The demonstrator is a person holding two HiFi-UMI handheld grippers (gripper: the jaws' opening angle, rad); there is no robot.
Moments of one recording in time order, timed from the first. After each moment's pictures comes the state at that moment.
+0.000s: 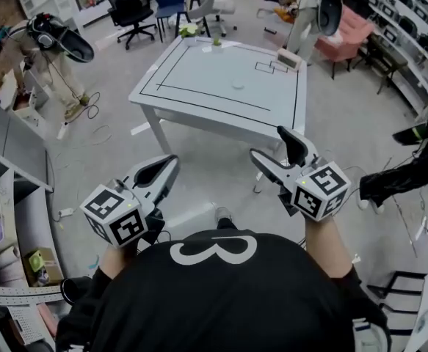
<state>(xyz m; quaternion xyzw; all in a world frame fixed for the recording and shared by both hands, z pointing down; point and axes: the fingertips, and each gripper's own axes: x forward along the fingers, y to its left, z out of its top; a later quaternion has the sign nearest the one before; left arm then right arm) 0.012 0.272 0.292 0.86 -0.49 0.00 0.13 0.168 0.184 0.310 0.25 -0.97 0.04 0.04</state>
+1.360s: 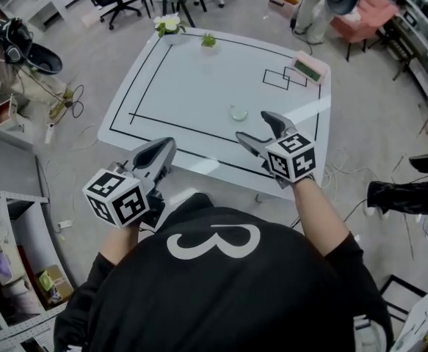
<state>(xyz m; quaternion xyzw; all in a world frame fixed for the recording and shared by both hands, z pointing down) -0.063 -0.082 0.372 0.83 -0.51 0.03 0.22 0.077 -0.189 0.470 0.24 -0.94 0.11 0.20</state>
